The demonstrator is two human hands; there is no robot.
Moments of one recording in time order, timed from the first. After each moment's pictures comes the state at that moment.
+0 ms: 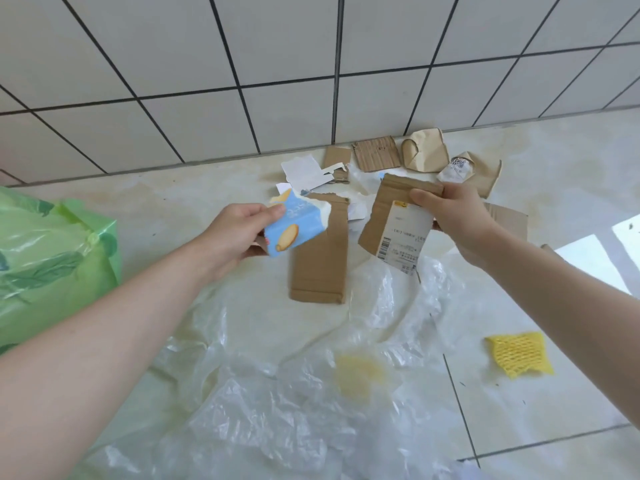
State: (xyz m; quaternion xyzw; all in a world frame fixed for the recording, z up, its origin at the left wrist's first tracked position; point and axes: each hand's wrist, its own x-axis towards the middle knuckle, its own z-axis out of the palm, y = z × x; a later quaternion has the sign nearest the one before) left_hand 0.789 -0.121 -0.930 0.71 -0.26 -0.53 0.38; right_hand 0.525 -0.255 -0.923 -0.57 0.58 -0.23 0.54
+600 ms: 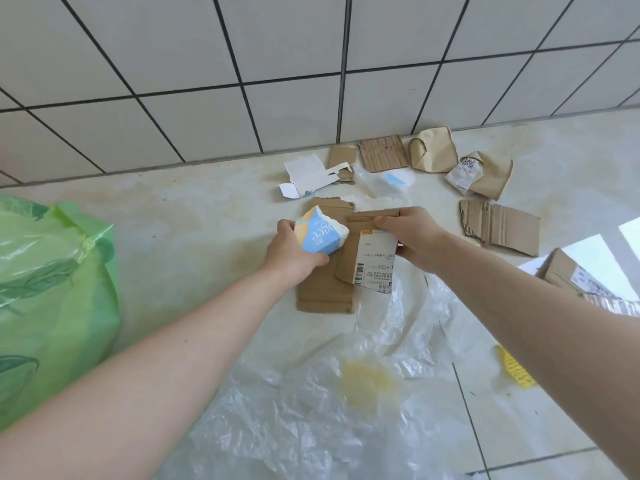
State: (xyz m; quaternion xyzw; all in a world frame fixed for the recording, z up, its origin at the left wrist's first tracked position) left_hand 0.733 -0.136 -0.970 0.82 -0.30 -0.42 0.24; right_hand 0.576 -0.242 -0.957 -0.44 0.60 -0.14 0.65
